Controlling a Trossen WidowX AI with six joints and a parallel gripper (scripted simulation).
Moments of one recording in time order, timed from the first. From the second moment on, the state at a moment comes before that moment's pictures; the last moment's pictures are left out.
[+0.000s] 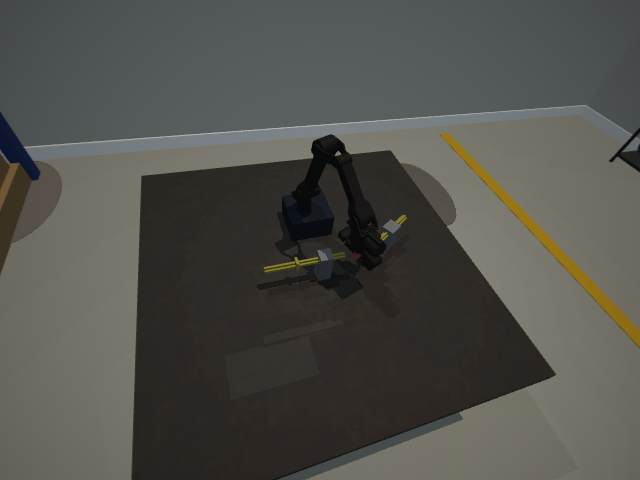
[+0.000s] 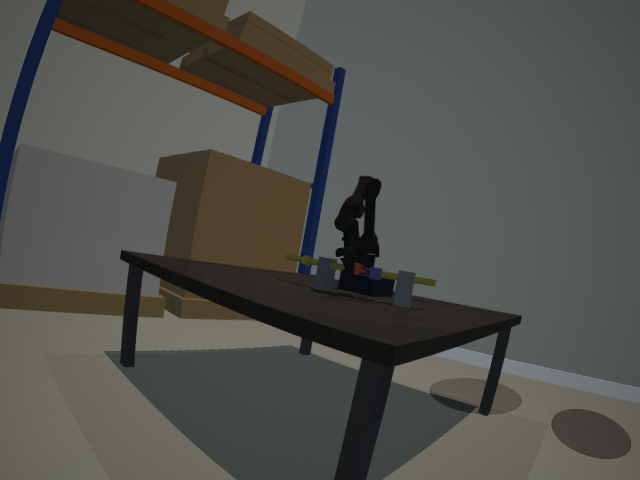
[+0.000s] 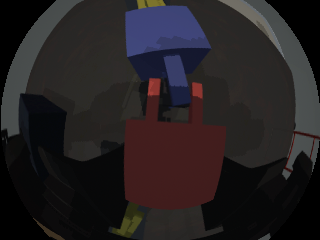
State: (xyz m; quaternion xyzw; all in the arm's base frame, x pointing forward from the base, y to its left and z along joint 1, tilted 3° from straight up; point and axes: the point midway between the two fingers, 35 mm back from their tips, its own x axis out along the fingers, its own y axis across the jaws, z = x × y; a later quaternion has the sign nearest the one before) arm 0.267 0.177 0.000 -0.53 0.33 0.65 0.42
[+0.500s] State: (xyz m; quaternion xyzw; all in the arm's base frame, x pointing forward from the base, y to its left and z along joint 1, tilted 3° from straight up) arm 0.267 0.177 -0.001 -0.53 0.33 0.65 0.43
